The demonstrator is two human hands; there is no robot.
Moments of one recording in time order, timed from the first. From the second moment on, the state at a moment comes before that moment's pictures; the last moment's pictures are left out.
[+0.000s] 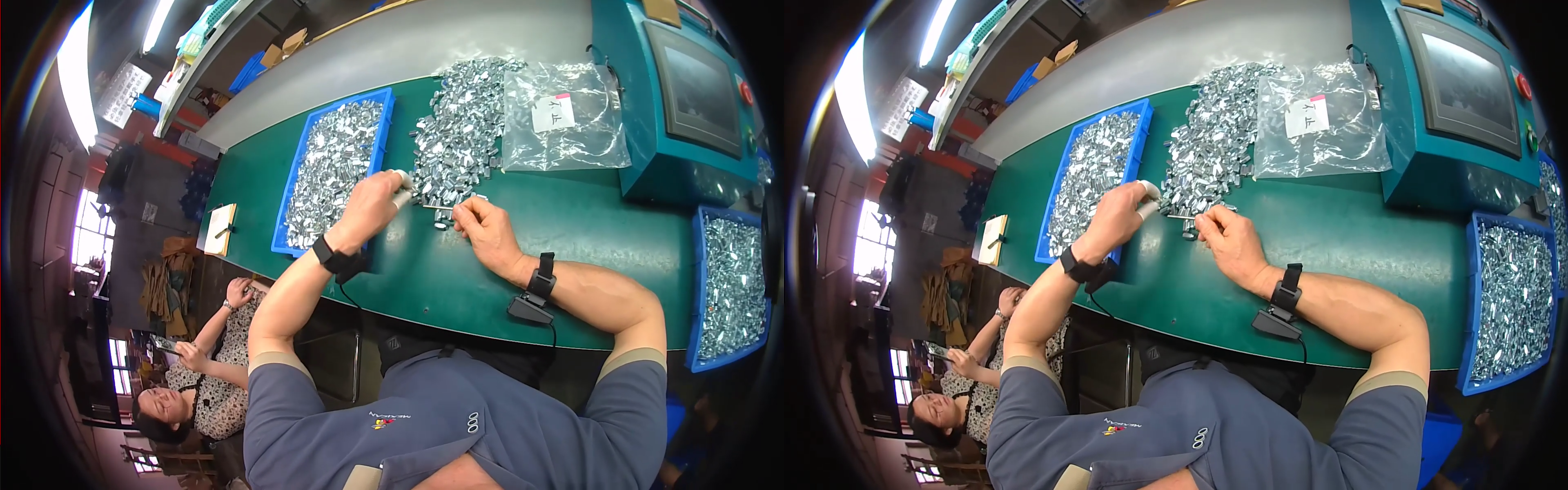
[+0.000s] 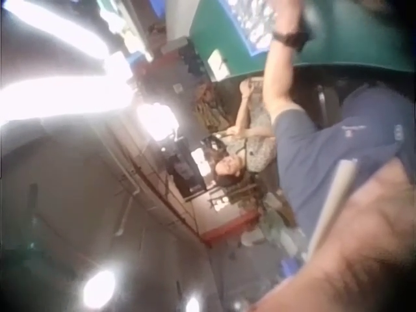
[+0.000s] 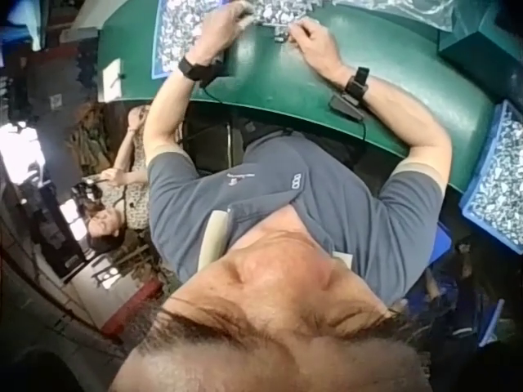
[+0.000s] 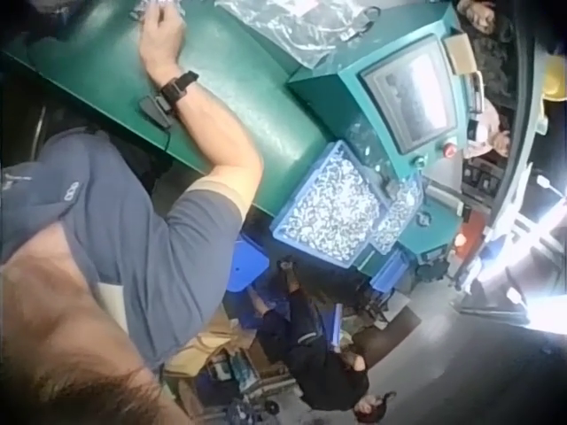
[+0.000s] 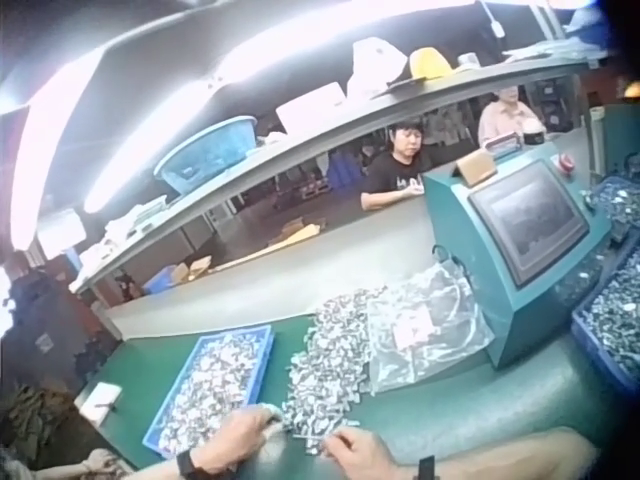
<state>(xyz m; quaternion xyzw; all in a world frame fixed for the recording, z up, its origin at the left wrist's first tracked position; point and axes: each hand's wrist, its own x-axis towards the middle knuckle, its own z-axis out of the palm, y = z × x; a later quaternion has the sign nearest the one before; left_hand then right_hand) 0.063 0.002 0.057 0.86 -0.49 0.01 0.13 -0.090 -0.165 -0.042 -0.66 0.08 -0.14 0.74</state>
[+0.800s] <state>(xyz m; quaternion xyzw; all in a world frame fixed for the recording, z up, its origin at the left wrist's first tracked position) 0.009 -0.004 0.058 0.78 -0.61 0.02 0.15 -0.100 -0.165 -0.026 -0.74 0.07 -0.09 0.66</state>
